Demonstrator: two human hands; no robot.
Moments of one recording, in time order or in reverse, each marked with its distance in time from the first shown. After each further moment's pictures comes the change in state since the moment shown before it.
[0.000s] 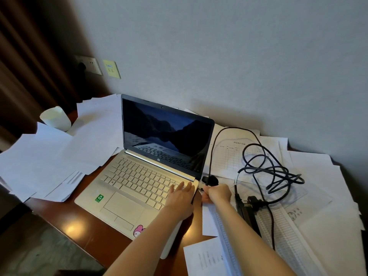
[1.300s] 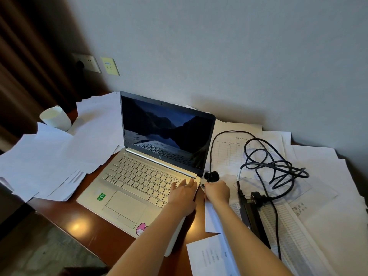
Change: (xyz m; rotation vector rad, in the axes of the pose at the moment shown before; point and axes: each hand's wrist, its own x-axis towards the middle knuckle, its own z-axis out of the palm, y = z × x) left_hand 0.004 0.001 -0.002 -0.015 -0.016 -0.019; right_hand 0.003 0.008 0.011 -0.131 0.064 -0.102
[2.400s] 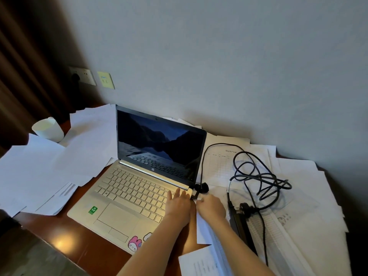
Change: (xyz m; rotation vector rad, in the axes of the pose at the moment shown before) left_hand -0.005 0.016 -0.008 0.112 0.057 -0.059; right_hand -0.031 -0.008 -0.026 -0.577 -0.116 -0.231
